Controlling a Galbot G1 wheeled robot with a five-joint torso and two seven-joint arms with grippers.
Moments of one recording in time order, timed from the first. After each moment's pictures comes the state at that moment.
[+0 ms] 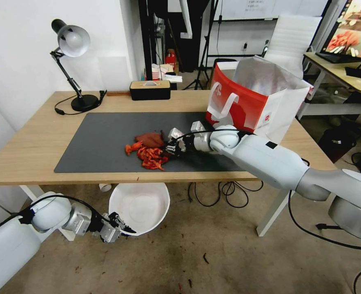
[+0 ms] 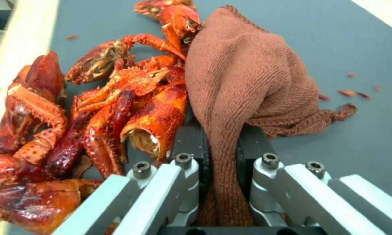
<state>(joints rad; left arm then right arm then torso) 1.05 -0.59 -0.11 -1.69 0.14 -0.44 1.04 -0.03 1.11 -0.80 1.21 0.74 -0.20 -0.55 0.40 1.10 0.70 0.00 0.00</state>
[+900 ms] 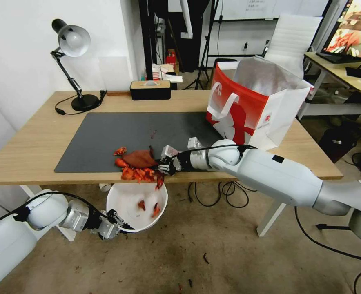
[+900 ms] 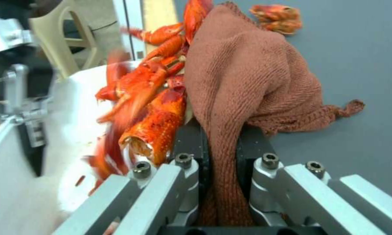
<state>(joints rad) 1.04 -0.56 -0.11 -1.69 0.08 -0.41 1.04 -0.08 1.00 -0.85 1.47 0.78 -0.23 -0.51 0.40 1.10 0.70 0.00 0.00</state>
